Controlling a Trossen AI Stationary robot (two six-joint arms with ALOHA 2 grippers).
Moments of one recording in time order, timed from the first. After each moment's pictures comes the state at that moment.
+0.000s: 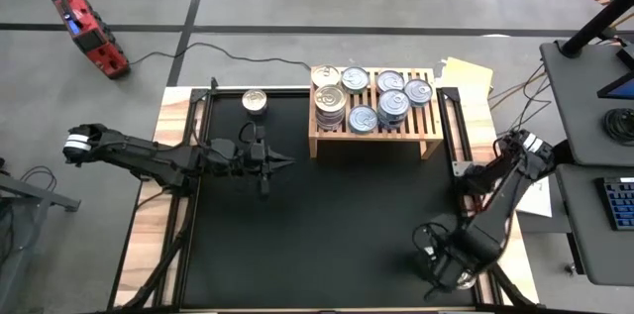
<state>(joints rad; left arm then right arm) -0.07 1.04 0.53 0.37 -0.20 -0.04 0.86 1.61 1.45 -1.40 -0.22 2.08</state>
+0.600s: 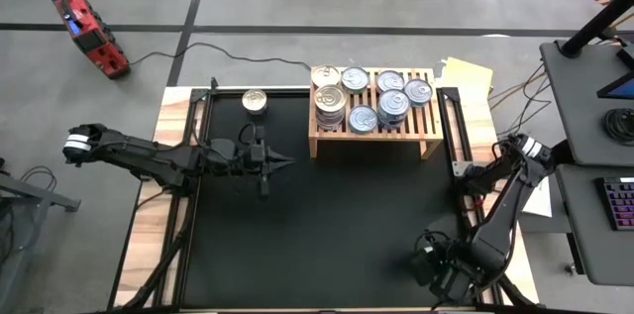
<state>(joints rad) -0.07 1.04 0.53 0.37 -0.20 0.03 0.94 1.64 1.45 -1.34 -0.02 2.13</state>
